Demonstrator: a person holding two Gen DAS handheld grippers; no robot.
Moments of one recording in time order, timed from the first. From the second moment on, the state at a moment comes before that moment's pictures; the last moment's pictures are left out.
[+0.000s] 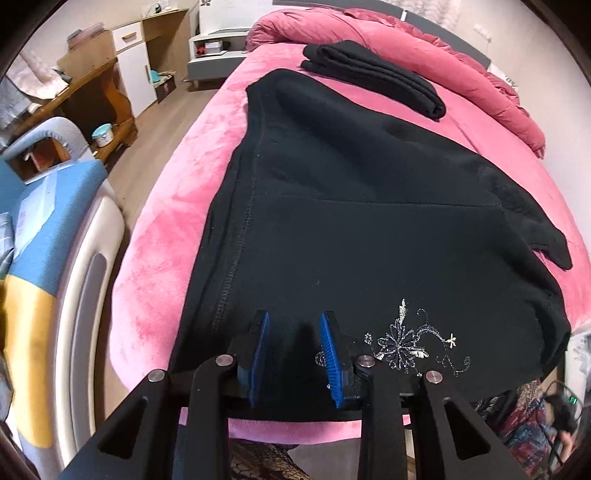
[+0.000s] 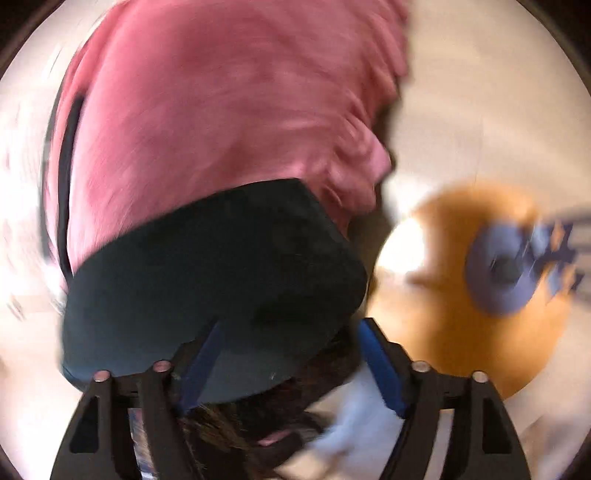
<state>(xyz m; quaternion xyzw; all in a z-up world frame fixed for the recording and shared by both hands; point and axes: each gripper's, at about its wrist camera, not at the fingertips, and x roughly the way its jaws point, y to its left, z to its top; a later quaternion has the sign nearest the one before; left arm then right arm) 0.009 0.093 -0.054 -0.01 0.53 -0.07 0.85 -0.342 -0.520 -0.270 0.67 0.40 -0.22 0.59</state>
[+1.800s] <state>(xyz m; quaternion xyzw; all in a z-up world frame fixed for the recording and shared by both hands) 0.009 0.000 -0.066 0.03 0.50 -0.18 0.84 -0.120 -0.413 -0.110 -0.01 0.58 -0.07 0.81</state>
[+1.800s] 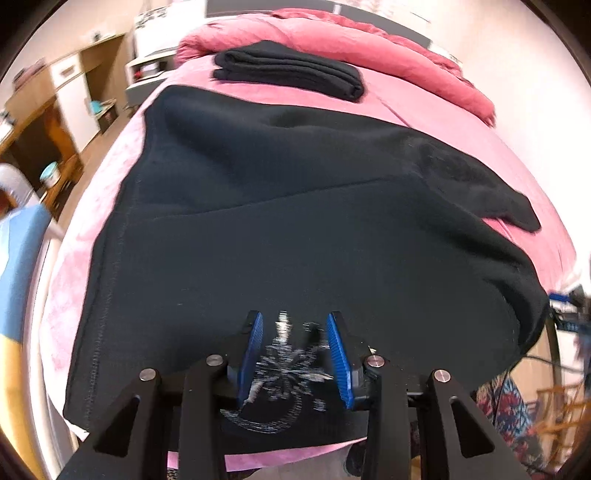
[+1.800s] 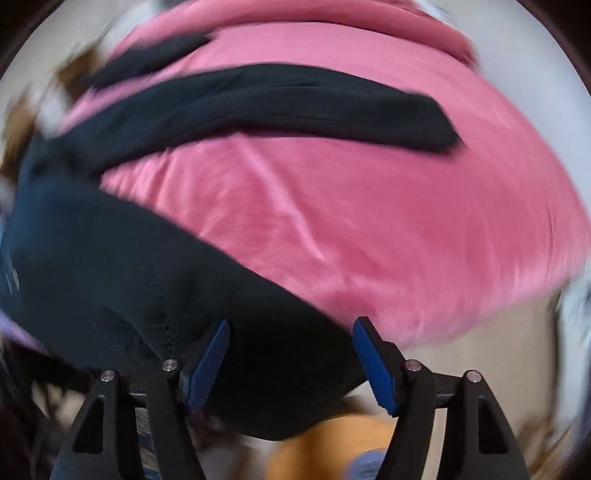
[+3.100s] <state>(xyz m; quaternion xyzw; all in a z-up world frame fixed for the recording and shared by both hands) 0.013 0.044 -0.093 0.06 0.52 -0.09 0.85 0.028 -0.357 -0.059 -0.19 0.63 -0.15 0.74</state>
